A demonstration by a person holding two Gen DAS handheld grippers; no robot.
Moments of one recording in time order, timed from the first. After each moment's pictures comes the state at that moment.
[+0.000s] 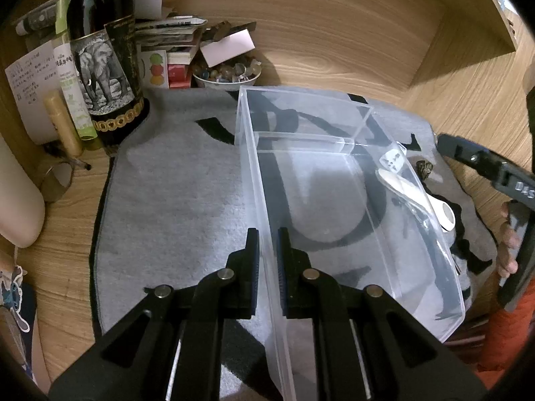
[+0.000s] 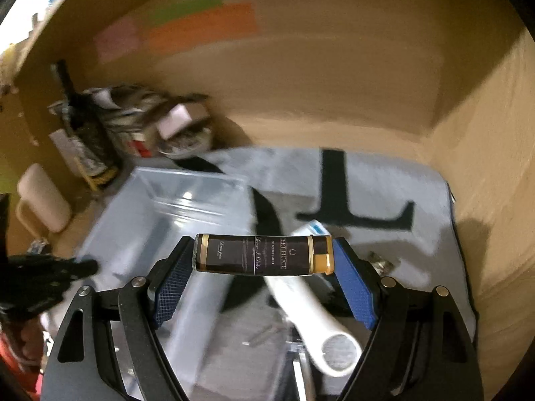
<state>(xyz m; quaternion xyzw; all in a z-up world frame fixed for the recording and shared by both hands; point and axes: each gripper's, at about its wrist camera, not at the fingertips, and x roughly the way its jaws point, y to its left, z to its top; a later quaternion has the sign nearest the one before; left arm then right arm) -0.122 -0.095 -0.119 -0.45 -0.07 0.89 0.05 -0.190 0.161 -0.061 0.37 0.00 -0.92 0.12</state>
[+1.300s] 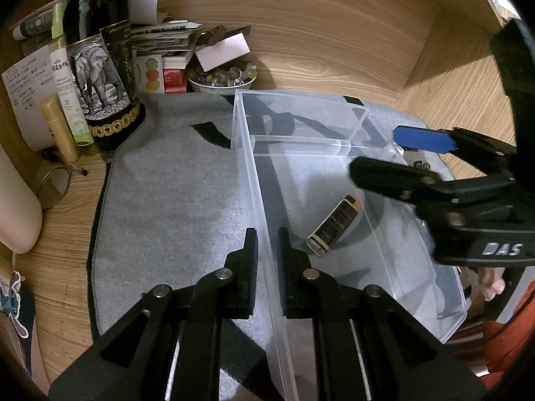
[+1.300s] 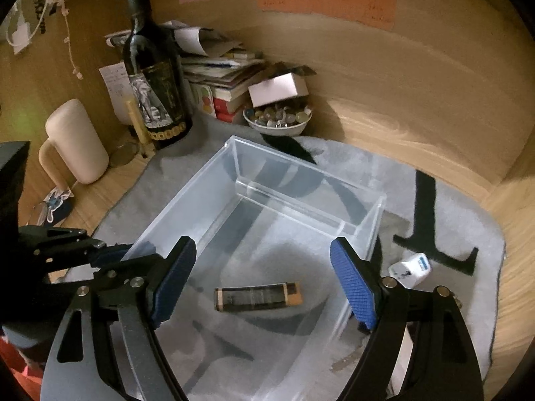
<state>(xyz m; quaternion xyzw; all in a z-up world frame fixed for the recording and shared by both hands) -0.123 -0.090 -0.121 -0.44 -0.07 0.89 0.06 -0.198 0.060 -0.078 0.40 0.09 -0.89 0.21</state>
